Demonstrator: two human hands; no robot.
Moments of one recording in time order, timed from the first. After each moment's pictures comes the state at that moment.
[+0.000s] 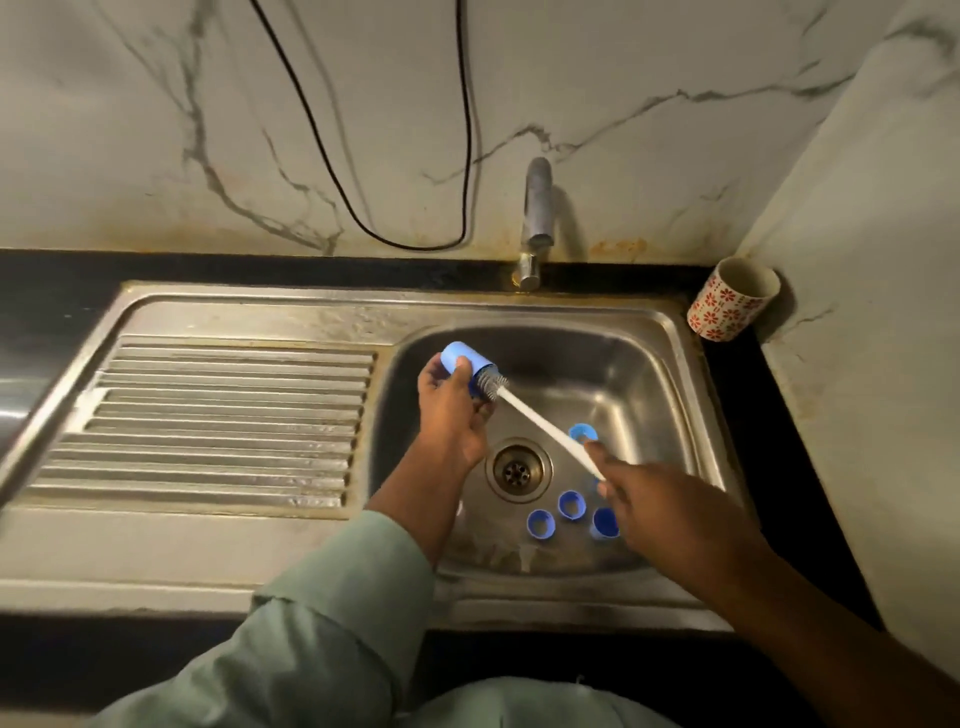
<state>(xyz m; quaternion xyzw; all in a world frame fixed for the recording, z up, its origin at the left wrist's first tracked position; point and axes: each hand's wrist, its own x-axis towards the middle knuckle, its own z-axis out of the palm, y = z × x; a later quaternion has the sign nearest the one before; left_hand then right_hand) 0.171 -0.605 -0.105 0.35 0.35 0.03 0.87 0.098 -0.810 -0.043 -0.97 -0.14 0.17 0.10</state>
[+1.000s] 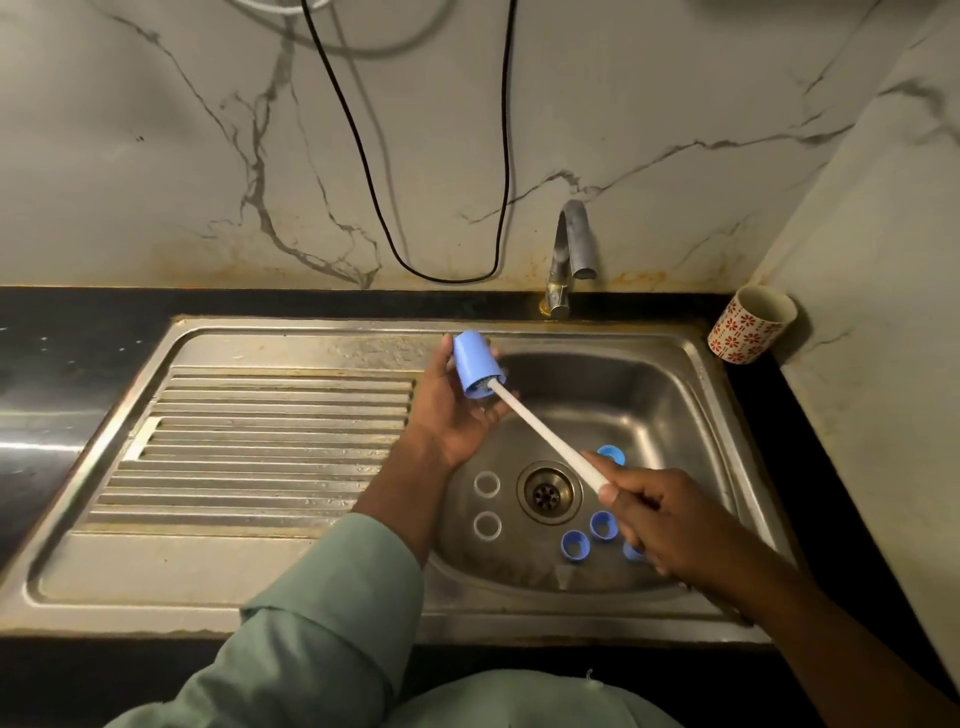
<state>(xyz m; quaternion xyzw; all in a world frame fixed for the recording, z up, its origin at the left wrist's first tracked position) 0.160 -0.534 -0.054 0.30 0.23 -0.10 0.92 0.072 -0.767 -0.010 -0.85 -0.07 0.23 0.47</state>
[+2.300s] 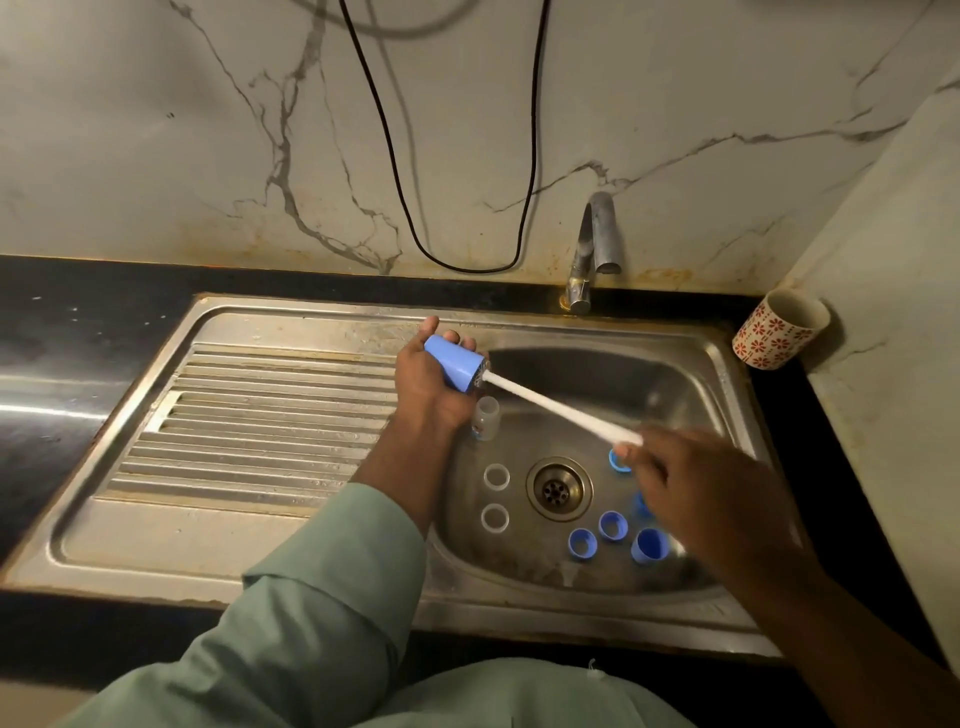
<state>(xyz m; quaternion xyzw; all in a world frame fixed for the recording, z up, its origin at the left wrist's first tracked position) 0.169 -0.518 -0.038 0.21 0.33 0.04 0.92 0.097 -0.768 -0.012 -0.98 -0.17 -0.06 0.09</state>
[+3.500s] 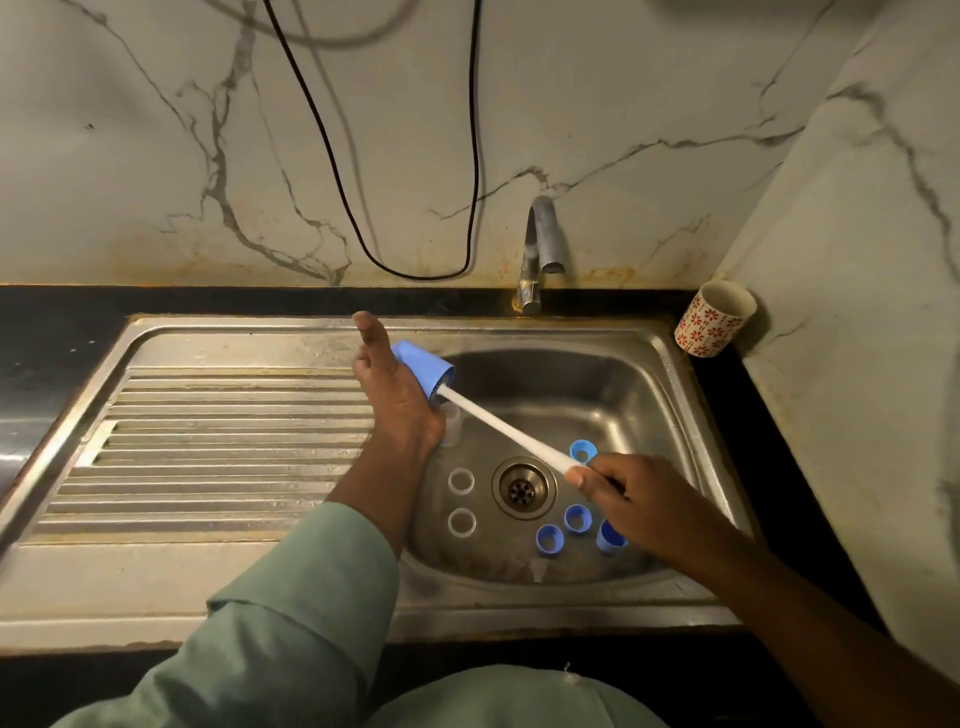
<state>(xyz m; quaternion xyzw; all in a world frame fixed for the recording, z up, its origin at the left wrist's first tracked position) 0.163 -0.539 -0.042 0.35 0.31 0.15 0.87 0.090 -0.779 -0.035 -0.93 -0.15 0.12 0.32</state>
